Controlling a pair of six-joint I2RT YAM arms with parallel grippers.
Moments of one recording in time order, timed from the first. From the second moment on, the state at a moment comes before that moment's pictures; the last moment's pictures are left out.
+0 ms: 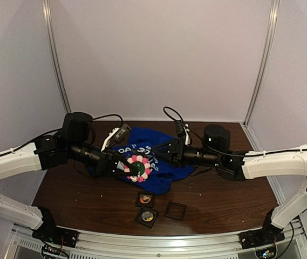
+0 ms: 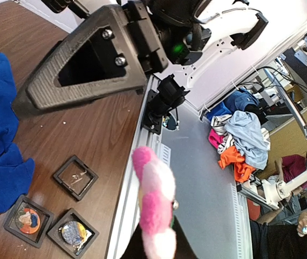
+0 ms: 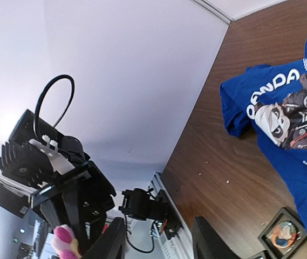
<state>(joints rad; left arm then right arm) -0.85 1.15 0.93 -0.23 0.82 -0.30 0.95 1.49 0.89 0.50 -0.35 1.08</state>
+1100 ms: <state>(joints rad) -0.82 1.17 0.98 -0.22 1.08 -0.30 1.29 1.40 0.80 0.42 0.04 0.36</state>
